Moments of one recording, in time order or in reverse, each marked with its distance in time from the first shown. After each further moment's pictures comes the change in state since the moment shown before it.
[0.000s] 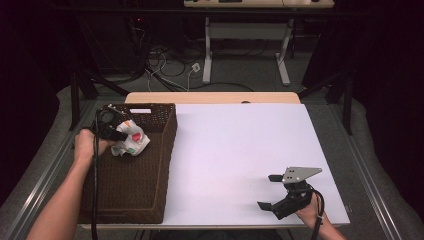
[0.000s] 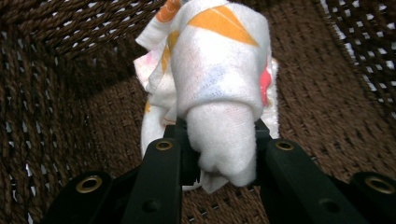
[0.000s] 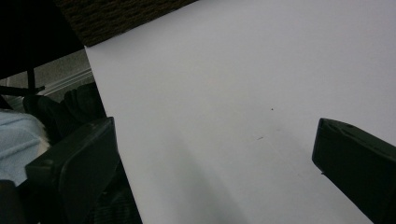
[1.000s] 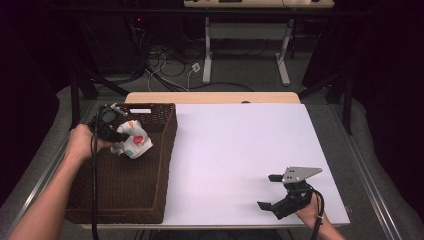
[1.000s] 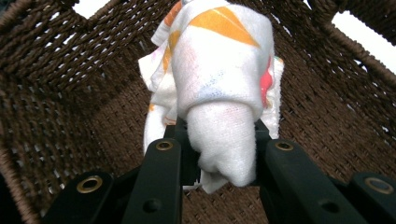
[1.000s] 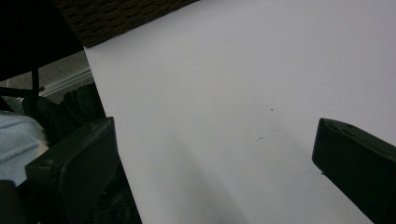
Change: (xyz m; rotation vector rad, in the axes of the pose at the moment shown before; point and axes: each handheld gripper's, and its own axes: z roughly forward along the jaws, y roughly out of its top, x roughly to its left) left arm -0.030 0.005 -0.045 0.009 -0.010 0.213; right arm 0.000 0.000 0.000 0.003 -0.002 0.002
